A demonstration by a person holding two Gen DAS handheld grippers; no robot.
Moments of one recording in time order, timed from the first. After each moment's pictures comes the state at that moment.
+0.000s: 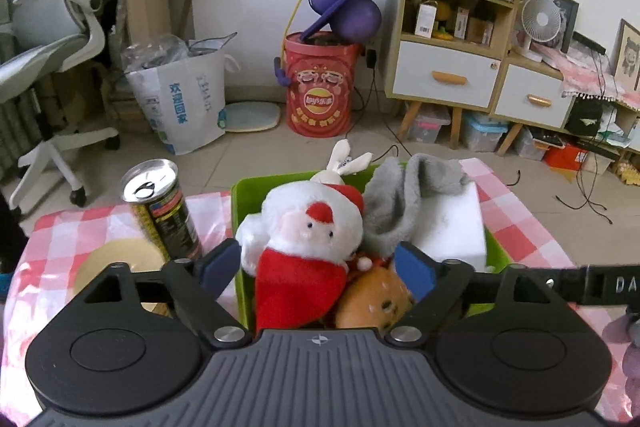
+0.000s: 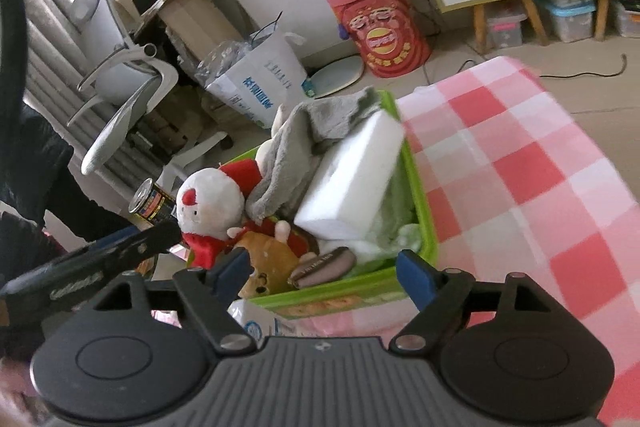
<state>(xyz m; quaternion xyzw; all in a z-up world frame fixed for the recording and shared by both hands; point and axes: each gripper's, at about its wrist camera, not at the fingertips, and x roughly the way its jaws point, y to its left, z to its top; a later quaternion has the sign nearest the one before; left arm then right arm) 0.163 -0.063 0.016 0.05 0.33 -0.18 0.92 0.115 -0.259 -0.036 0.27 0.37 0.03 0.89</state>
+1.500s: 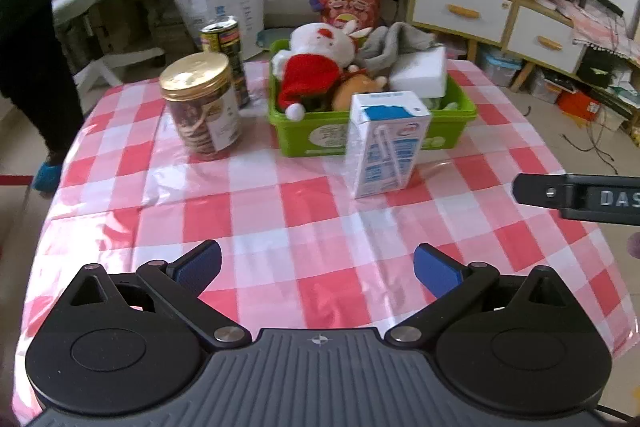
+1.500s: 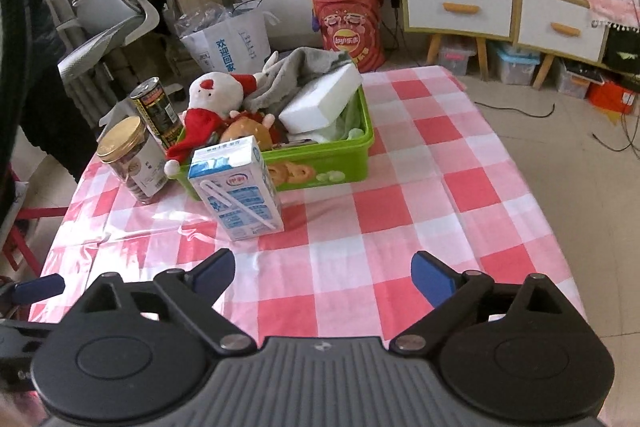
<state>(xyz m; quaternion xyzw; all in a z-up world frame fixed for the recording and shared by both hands) -0.007 -0.034 0.000 0.05 0.42 -0.12 0.90 -0.022 -0.191 -0.005 0.11 0.40 -0.05 0.91</state>
